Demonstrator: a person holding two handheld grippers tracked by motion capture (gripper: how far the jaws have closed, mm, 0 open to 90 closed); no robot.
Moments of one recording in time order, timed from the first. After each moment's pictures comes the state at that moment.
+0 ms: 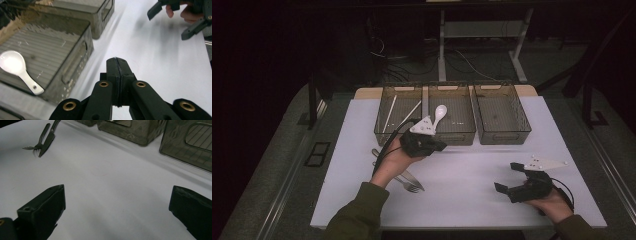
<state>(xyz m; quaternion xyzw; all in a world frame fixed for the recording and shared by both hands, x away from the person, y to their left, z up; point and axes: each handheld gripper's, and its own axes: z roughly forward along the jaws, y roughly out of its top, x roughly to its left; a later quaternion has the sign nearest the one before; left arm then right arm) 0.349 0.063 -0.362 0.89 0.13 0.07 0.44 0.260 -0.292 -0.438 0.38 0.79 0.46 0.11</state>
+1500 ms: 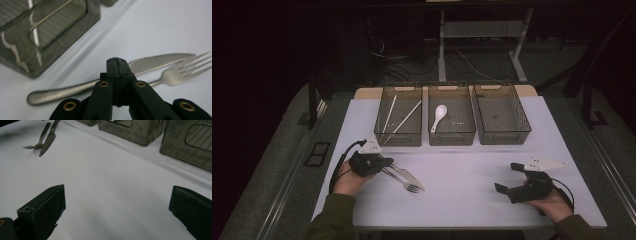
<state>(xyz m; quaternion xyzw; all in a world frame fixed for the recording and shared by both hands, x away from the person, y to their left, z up) 0.327 0.201 -0.418 0.89 0.27 0.12 0.36 0.258 -0.292 -0.438 0.38 0.80 0.46 0.11</state>
